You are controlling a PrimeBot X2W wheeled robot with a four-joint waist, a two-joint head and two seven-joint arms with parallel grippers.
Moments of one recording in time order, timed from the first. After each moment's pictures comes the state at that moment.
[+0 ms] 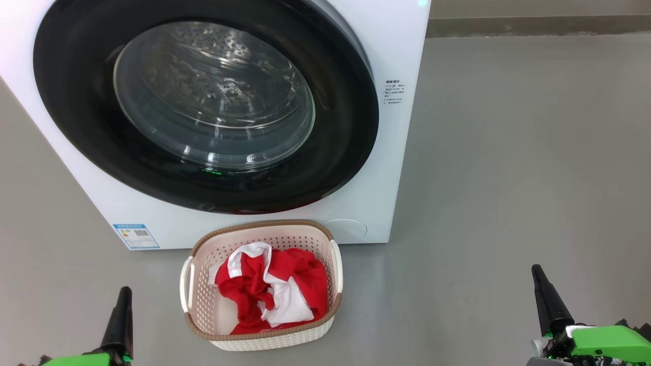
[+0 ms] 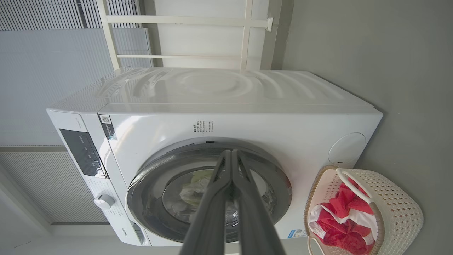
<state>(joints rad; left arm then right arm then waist) -0.07 0.03 0.08 0.27 -1.61 -0.13 0.11 -0.06 -0.05 -0.14 0.27 1.60 0.13 0.11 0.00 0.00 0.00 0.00</state>
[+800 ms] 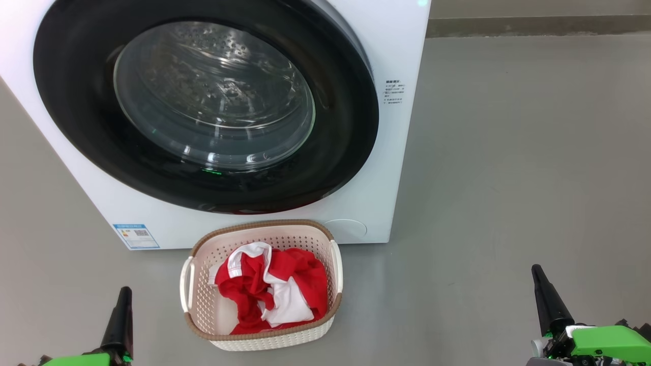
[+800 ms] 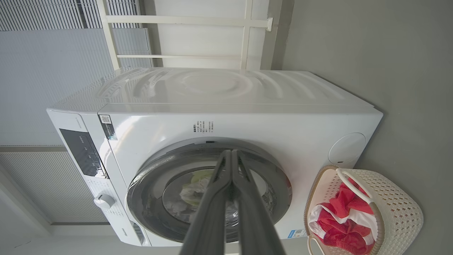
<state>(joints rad) -0.07 0.03 0.08 0.27 -1.61 -0.13 0.11 -0.06 -0.05 -0.14 0.27 1.60 0.13 0.11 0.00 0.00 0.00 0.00</state>
